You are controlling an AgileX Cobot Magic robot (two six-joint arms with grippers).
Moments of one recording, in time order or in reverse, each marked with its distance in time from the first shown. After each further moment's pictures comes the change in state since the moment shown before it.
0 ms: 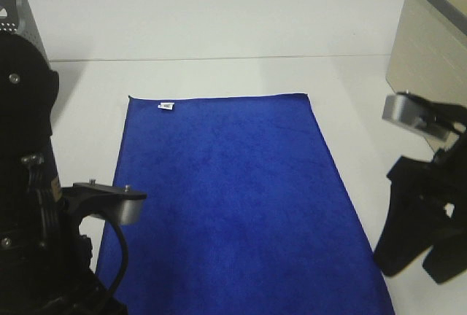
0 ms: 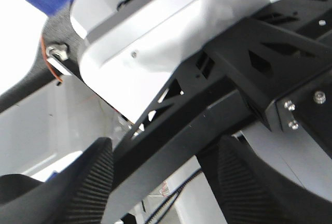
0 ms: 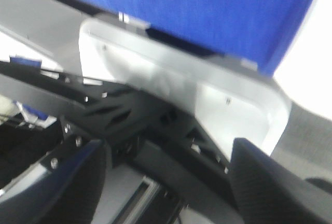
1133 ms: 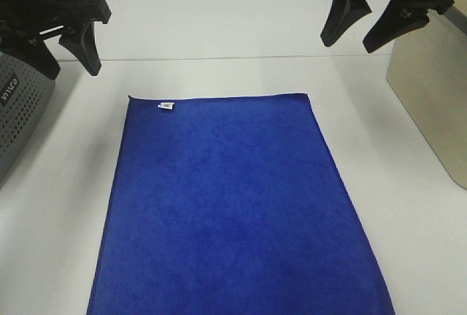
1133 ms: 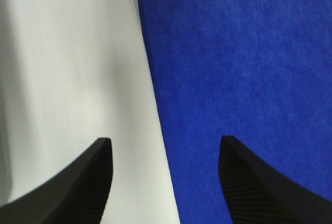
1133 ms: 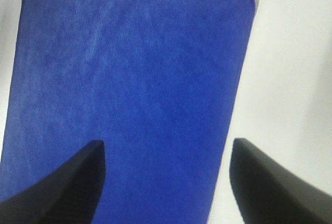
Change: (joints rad) left arm 0.500 0.294 -0.786 0.236 -0.065 -0.088; right arm -0.001 0.453 -0.906 -0.190 -0.088 0.094
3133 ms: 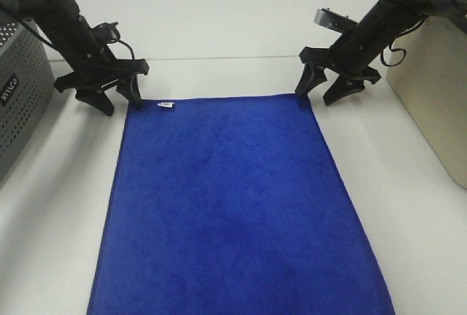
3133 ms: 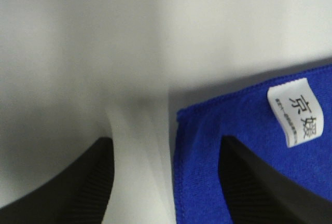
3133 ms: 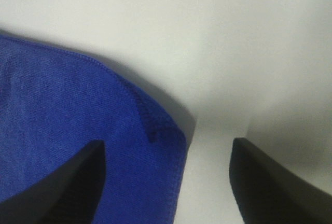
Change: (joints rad) left arm 0.092 0.633 -0.521 -0.155 -0.036 0.129; right arm -0.117 0.647 -0.427 0.166 -0.075 -0.210
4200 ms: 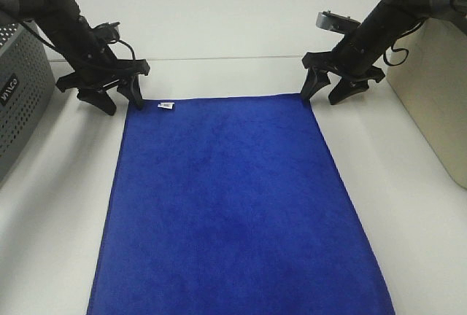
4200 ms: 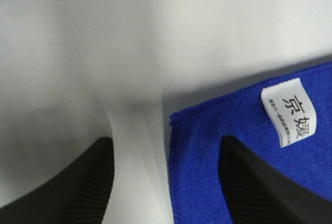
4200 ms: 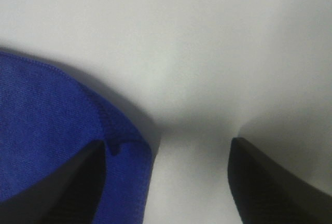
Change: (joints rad) left arm 0.000 0.003 -0.004 -0.009 -0.003 0.029; right arm 0.000 0.014 -0.005 -0.060 -0.043 0.000
